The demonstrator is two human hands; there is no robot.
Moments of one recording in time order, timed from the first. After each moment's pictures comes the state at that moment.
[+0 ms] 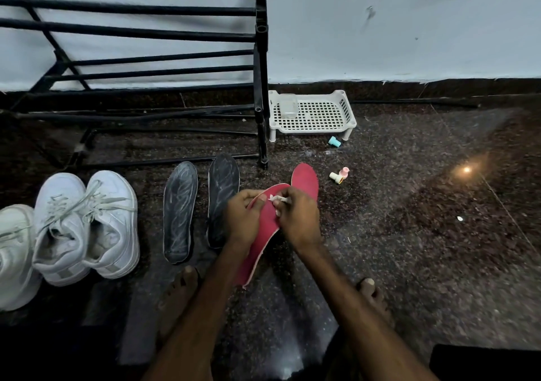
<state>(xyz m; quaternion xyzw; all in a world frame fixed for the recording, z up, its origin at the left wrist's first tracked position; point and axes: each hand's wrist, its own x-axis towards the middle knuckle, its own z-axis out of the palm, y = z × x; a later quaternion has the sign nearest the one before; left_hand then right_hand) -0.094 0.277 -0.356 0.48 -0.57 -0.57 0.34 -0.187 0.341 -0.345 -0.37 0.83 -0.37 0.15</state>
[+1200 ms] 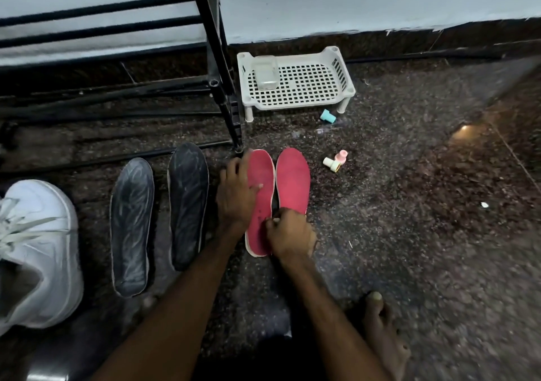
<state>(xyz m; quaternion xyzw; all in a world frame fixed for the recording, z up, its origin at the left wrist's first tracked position) -0.183 0.197 -0.470 0.46 -0.85 -0.20 0.13 -0.222 0.320 -0.431 -0.26 0.92 -0.13 0.25</state>
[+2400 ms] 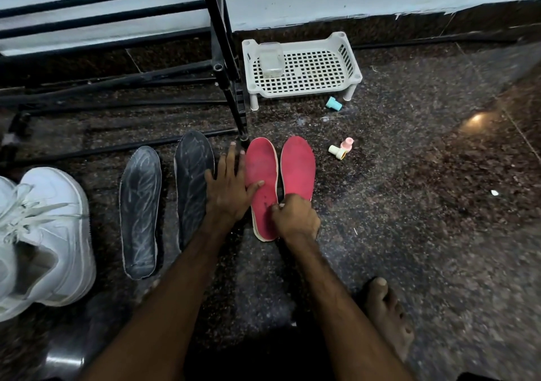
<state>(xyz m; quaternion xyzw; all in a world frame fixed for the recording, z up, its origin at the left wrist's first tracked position) -0.144 0.187 -0.484 0.41 -0.91 -0.03 0.00 -0.226 0.316 -0.429 -0.22 0.92 -0.13 0.28</state>
